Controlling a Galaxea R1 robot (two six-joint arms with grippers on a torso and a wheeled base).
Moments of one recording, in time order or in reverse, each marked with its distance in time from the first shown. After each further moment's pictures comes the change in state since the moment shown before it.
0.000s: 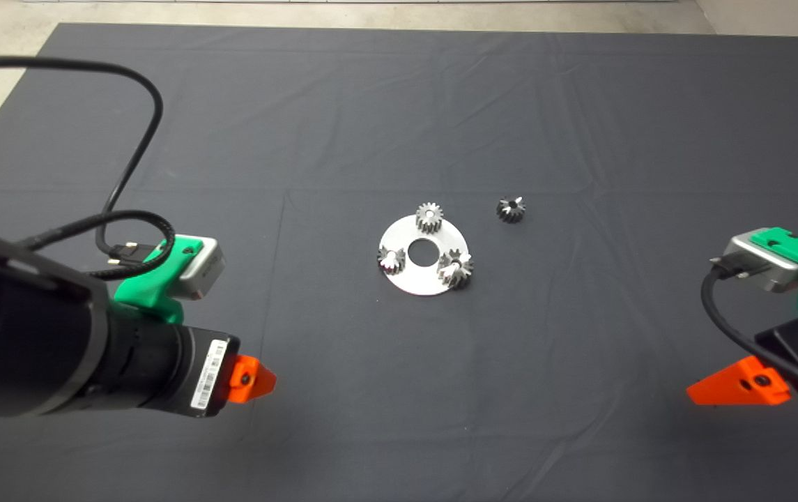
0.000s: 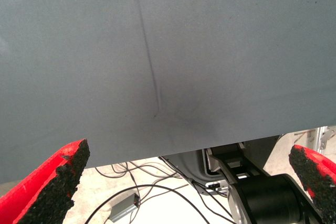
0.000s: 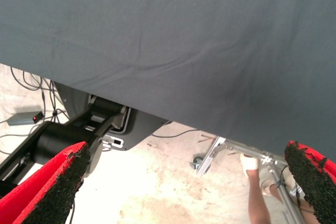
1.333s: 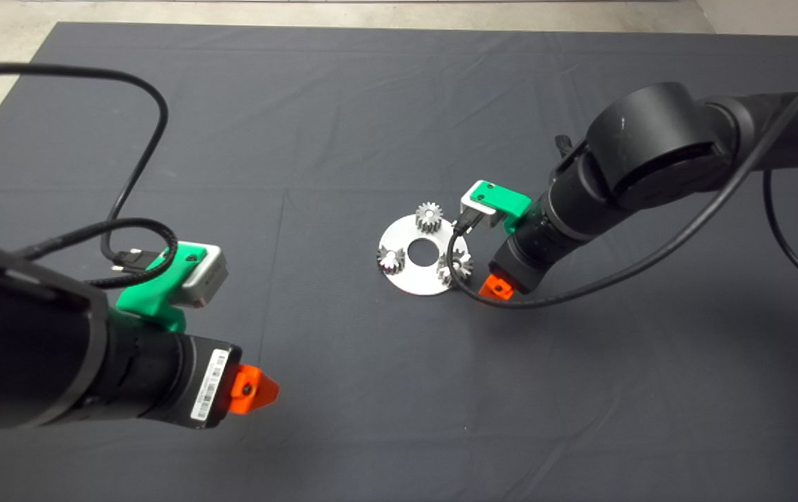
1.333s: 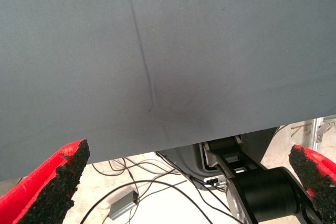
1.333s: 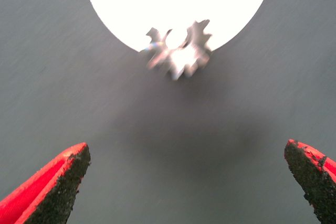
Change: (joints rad) left arm 0.000 -0.001 0.013 -0.008 -0.018 0.000; right arm -0.338 0.513 -0.570 -0.493 0.004 -0.618
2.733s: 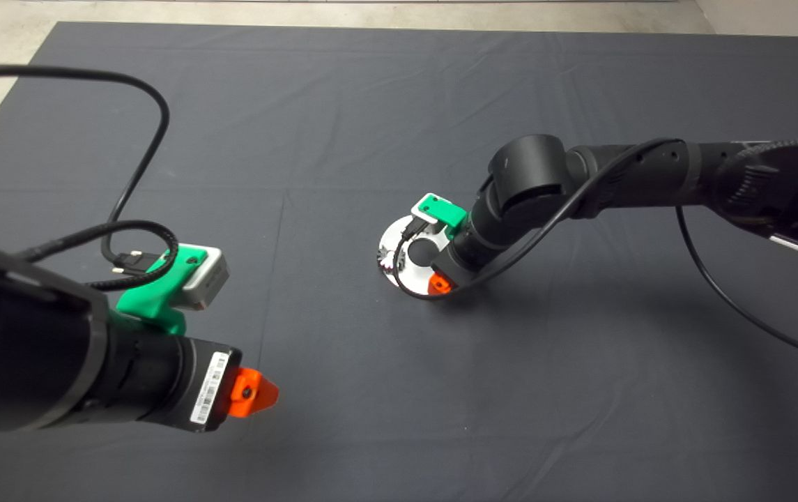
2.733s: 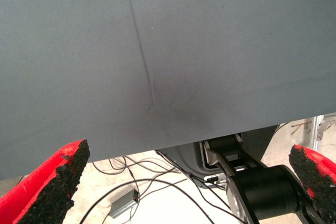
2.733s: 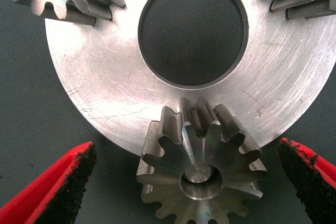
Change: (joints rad) left arm 0.000 0.003 0.001 -0.007 -0.001 0.000; right arm -0.151 0.154 -0.231 -0.170 0.022 -0.038
